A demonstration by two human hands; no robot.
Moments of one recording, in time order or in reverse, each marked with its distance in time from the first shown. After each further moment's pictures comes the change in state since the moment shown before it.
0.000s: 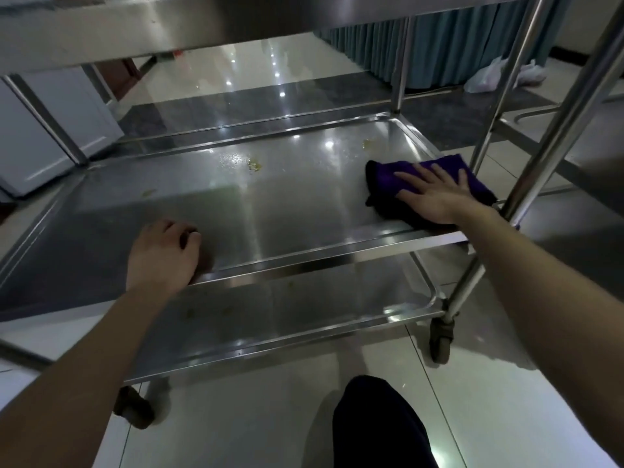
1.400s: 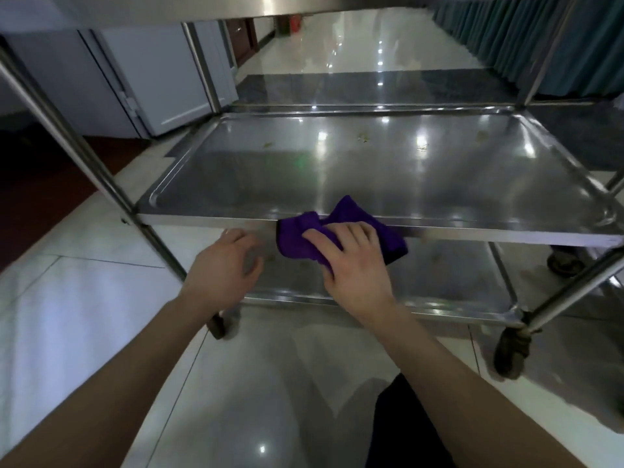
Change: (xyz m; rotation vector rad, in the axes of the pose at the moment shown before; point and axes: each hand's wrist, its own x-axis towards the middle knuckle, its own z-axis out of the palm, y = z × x) left_hand -0.156 -0.044 -0.073 -0.058 -0.121 0.020; right_hand -0.191 -0.282 0.125 0.278 0.662 -0.878
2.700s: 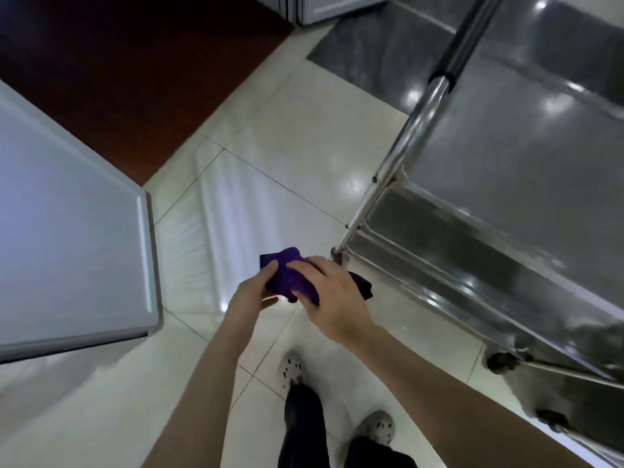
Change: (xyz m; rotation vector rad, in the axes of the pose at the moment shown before) left_hand -0.141 -0.186 -0.431 -1.388 -0.028 -1.290; right_hand 0.309 -0.457 -0.117 0.492 -0.862 0.053
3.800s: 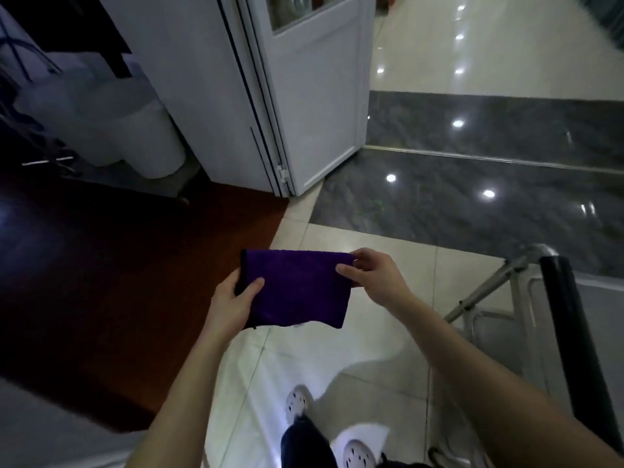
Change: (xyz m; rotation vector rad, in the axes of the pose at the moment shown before) left_hand 0.368 0.605 -0.066 0.521 -0.040 0.494; right_hand 0.600 0.044 -0.247 0.912 0.383 0.475
